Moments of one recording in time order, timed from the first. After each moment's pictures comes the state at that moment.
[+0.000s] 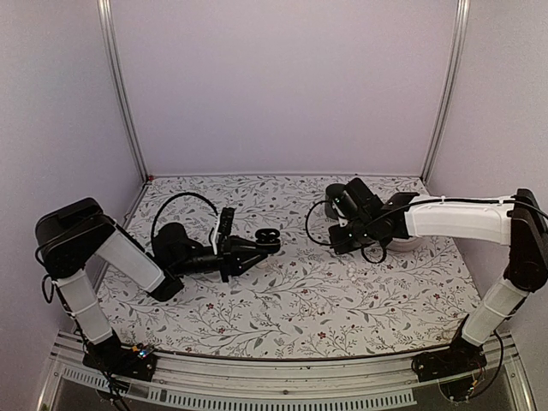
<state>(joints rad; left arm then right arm) -0.73 1.77 0.49 1.37 0.65 -0.33 0.81 1.64 1.13 -0.48 0.26 0.39</state>
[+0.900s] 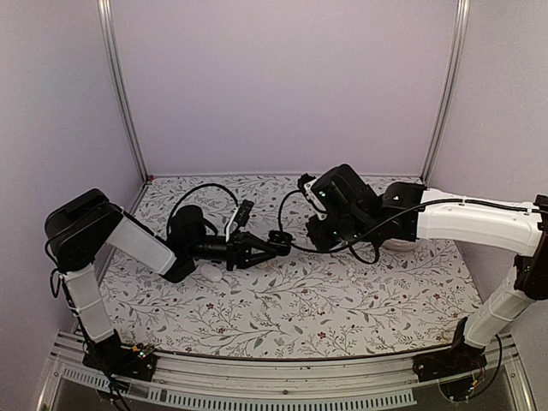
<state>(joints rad) -0.68 1.85 0.69 1.14 0.91 -0.48 1.05 1.57 1.33 -0.58 0.42 0.27</state>
